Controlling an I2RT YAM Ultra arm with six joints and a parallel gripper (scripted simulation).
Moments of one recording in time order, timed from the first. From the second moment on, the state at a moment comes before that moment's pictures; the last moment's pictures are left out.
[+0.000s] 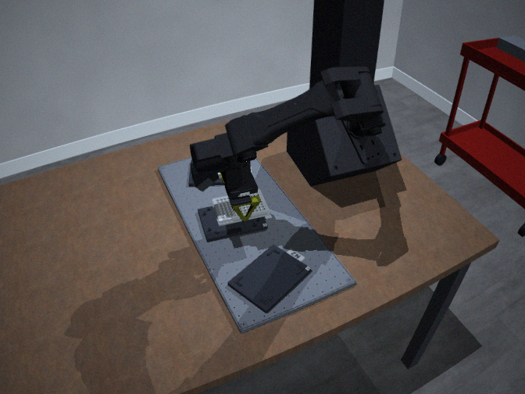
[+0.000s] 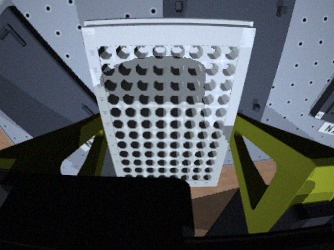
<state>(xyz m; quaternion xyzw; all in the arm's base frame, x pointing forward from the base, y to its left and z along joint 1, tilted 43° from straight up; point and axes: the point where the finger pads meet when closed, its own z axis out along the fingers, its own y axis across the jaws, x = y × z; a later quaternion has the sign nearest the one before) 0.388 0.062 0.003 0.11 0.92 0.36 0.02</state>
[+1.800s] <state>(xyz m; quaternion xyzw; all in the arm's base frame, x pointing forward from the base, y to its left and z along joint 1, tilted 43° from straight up) 0.390 0.017 -0.033 0.10 0.93 0.36 0.03</state>
